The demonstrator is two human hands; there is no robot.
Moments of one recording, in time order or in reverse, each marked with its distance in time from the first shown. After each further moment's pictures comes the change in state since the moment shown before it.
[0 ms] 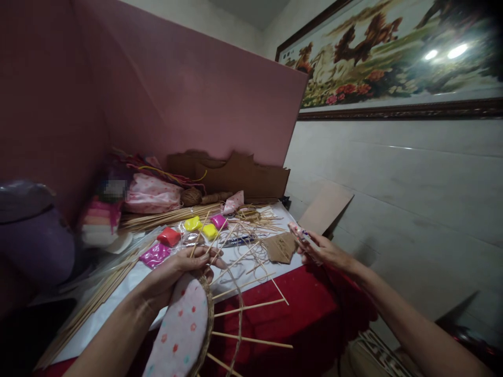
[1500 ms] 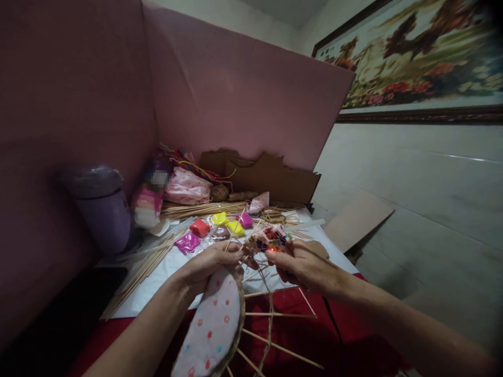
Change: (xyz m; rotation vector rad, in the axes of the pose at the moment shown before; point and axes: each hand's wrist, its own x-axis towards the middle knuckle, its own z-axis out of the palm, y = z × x) left_hand 0.001 -0.008 0.000 -0.033 -0.042 0.043; right_hand -0.013 -0.119 0.127 -0.381 -0.387 -0.136
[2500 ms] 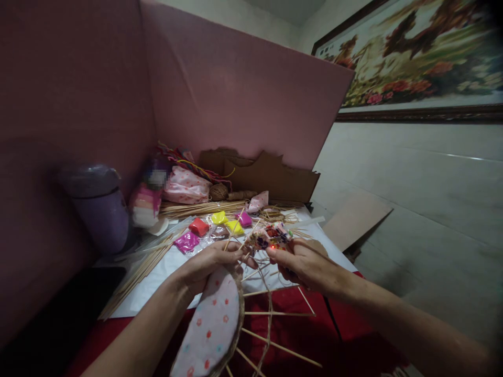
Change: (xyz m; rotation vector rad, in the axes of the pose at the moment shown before) left_hand 0.000 -0.001 0.000 -0.001 -0.022 -0.011; right_hand -0.002 0.000 -0.001 -0.104 0.072 -0.016
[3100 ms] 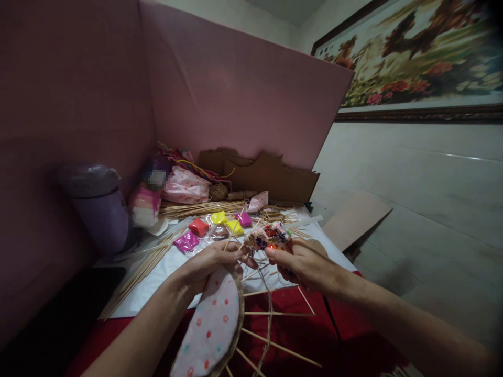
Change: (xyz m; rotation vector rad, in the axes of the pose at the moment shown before) left_hand 0.001 0.000 -0.001 -0.015 -0.009 0.011; right_hand 0.001 0.006 0.000 -0.050 -0.010 -0.084
